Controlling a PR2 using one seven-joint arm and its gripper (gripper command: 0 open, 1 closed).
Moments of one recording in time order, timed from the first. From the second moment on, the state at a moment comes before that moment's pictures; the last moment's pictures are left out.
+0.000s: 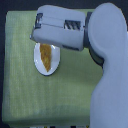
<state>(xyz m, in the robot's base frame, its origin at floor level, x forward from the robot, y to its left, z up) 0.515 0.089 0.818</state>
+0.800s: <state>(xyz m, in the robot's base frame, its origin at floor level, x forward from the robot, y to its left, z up) 0.550 0.051 0.907</state>
